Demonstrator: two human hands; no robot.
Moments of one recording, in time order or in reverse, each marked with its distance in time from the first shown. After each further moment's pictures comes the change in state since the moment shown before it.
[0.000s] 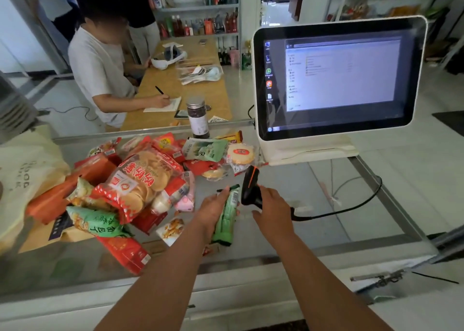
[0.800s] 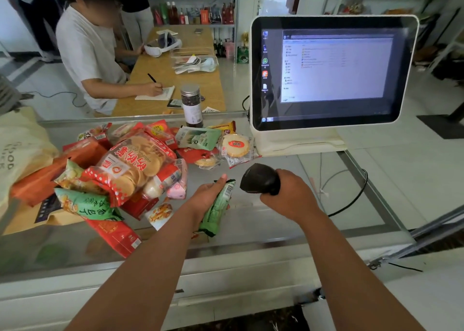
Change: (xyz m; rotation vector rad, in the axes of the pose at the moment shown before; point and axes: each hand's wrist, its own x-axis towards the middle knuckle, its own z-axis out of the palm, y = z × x) left_hand 0.000 -0.002 -0.005 0.193 -0.106 0.059; right_hand -0.011 0.009 -0.079 0.122 -0.073 0.017
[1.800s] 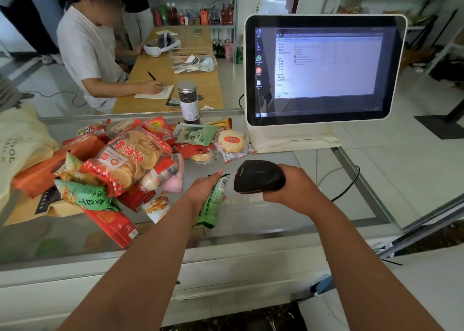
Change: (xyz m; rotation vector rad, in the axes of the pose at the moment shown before) left_hand -0.003 0.006 0.009 -0.041 0.113 -0.077; right_hand -0.025 -0.009 -0.037 0.141 -0.125 -0.057
